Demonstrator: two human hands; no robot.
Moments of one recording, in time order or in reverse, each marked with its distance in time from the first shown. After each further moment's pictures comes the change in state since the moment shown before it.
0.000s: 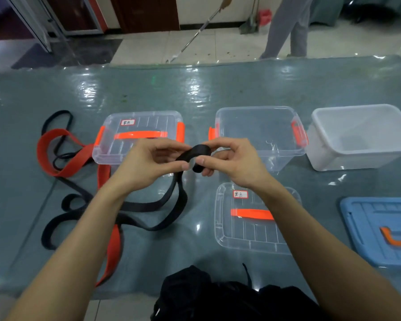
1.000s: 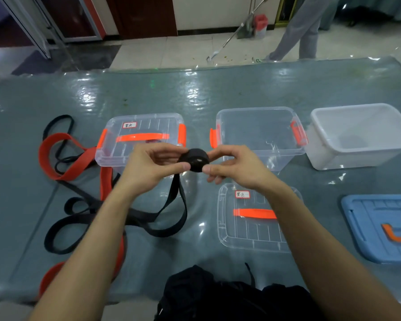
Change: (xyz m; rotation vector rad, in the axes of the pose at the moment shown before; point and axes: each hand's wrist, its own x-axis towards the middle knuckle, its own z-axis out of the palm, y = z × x) left_hand -0.009 -0.004 0.006 -0.132 0.138 -0.058; right_hand -0.005 0.005 -0.004 -0.134 -0.033 0.222
